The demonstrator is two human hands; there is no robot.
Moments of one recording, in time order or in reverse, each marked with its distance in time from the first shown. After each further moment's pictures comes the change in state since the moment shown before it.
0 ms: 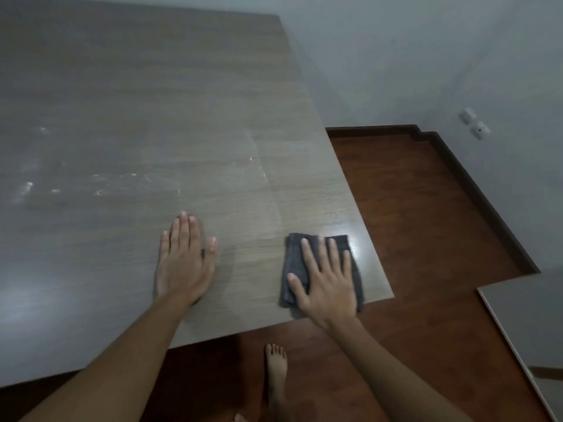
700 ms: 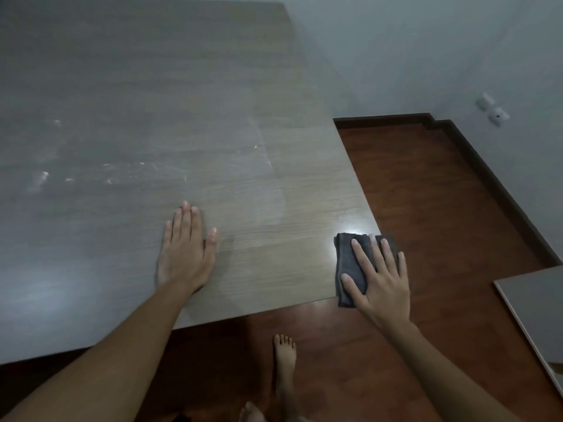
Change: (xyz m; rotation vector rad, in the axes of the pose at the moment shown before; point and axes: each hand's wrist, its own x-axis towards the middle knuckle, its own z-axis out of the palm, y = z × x) left_hand -0.011 -0.008 0.002 0.016 0.003 0.016; right_hand -0.042 0.098 0.003 0.067 0.189 0.018
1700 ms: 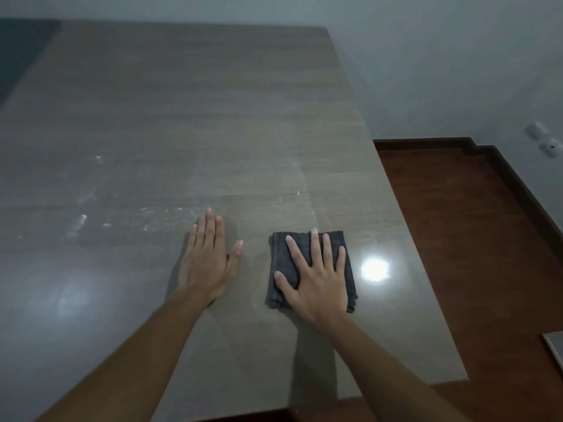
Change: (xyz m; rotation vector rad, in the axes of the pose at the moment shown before) left_hand 0.094 -0.027 -0.042 0.031 -0.028 0.033; right_hand 0.147 -0.193 0.042 0.042 -0.144 -0.129
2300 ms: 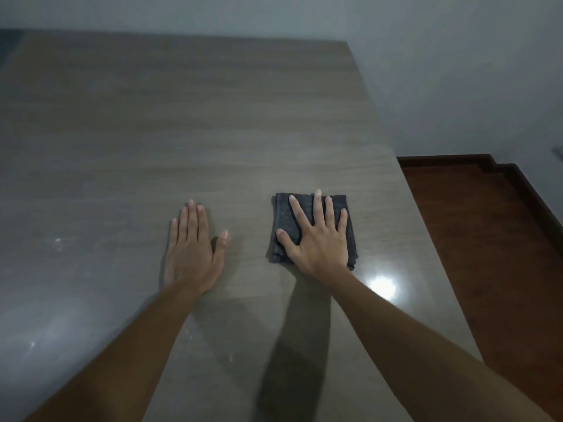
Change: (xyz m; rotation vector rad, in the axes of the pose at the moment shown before) left_hand 0.233 -0.068 -0.008 0.012 0.038 -0.093; right_hand 0.303 -0.013 0.001 -0.014 -0.102 0.058
